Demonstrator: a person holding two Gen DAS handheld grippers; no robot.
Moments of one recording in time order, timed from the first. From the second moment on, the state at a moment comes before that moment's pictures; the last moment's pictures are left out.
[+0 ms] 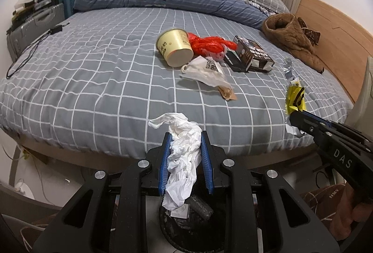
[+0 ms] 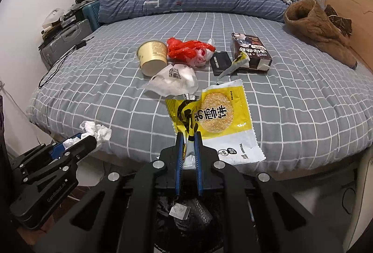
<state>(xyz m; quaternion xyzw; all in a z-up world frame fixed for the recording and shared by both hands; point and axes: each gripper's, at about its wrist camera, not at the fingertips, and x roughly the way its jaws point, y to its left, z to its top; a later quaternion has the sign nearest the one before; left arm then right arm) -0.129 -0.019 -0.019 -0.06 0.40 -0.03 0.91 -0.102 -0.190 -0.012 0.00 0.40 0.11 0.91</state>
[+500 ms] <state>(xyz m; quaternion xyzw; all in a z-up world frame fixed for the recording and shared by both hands) -0.182 -0.025 -0.018 -0.06 0.41 -0.04 0.91 -0.171 -0.185 -0.026 0.00 0.42 0.11 0.90</state>
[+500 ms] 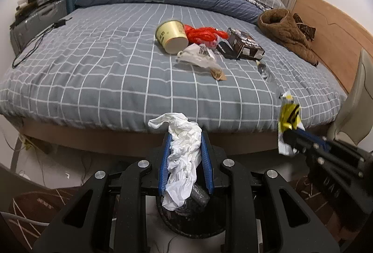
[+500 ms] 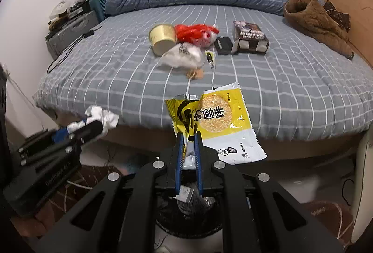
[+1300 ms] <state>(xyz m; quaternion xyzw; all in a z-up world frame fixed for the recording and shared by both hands) -0.199 -0.026 -0.092 -0.05 0.48 -0.05 0.87 -0.190 -0.178 -0.119 -0.02 0.51 0.13 0.85</state>
